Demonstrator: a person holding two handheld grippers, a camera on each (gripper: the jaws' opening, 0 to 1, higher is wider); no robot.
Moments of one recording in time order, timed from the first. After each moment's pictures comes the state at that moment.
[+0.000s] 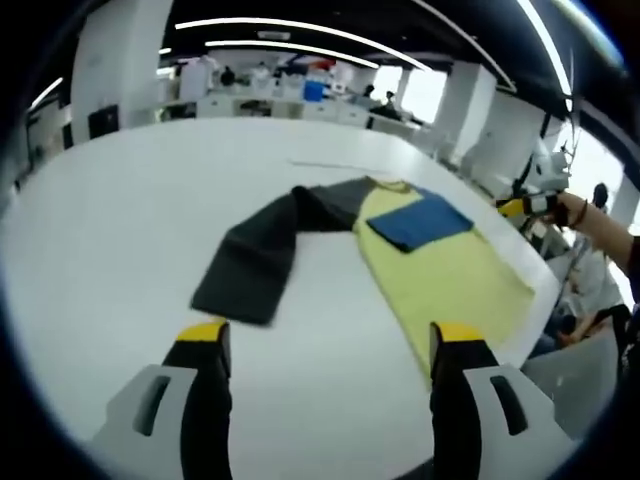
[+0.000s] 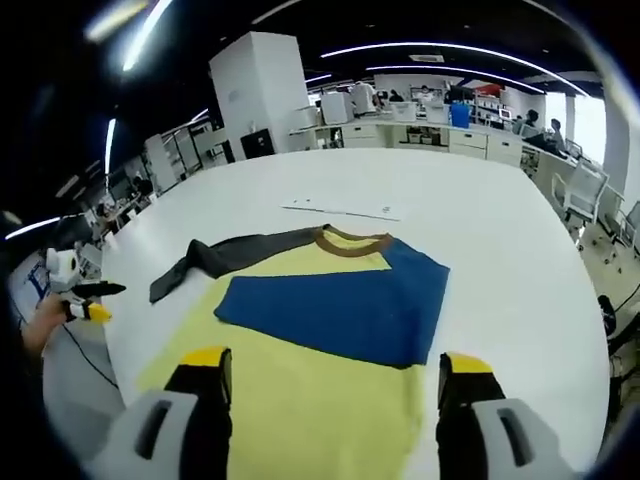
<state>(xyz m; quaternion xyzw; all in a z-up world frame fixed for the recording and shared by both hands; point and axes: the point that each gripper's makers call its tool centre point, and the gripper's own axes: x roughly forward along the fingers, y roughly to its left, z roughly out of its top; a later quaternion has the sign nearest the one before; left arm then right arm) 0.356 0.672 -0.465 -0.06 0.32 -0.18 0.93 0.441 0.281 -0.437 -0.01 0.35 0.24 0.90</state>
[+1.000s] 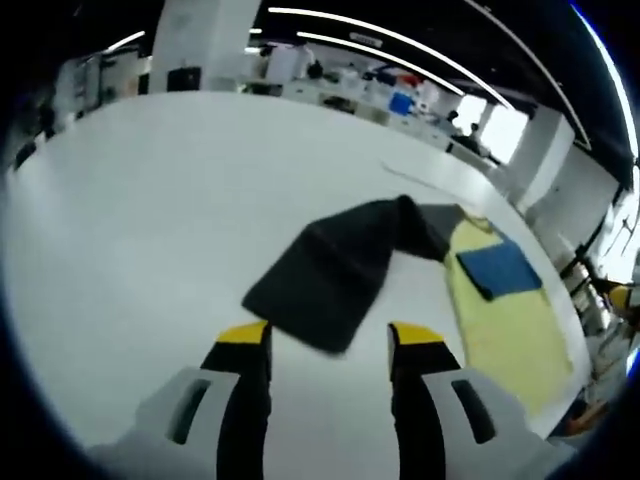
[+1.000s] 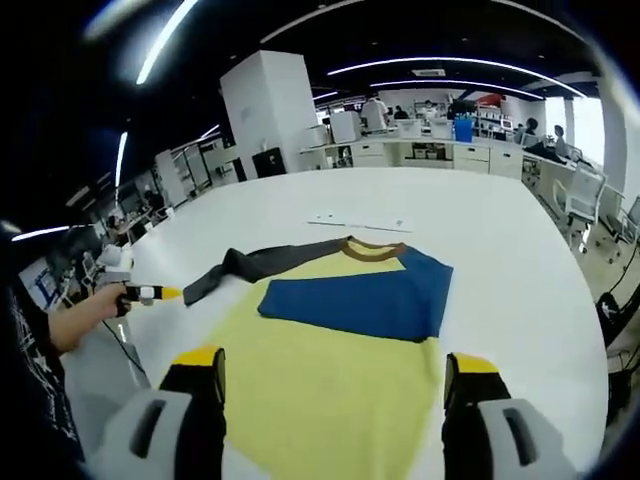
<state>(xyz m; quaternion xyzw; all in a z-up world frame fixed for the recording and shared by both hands) 0.403 0.721 -0.508 -0.14 0.34 -0.01 0.93 0.385 0.282 -0.404 0.02 0.32 0.25 0.91</state>
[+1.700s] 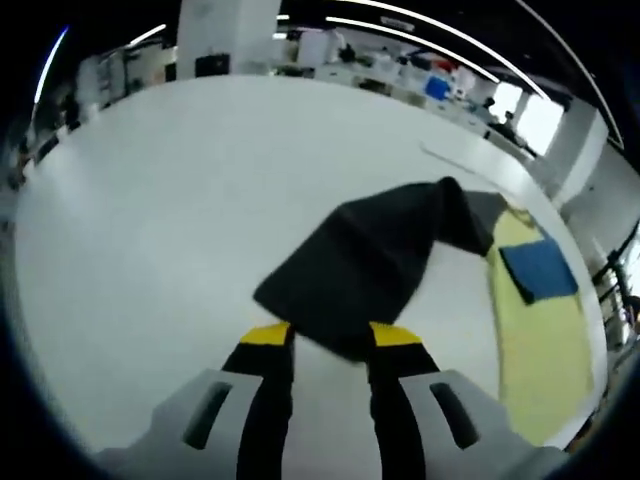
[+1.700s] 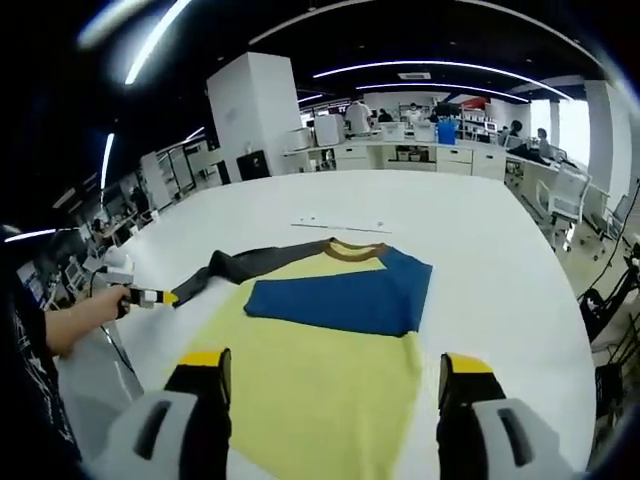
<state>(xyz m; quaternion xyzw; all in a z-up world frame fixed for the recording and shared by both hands) 0.410 0.728 -0.534 -0.13 0.38 0.06 0.91 0.380 0.269 -0.399 0.01 0.32 0.22 0.92</state>
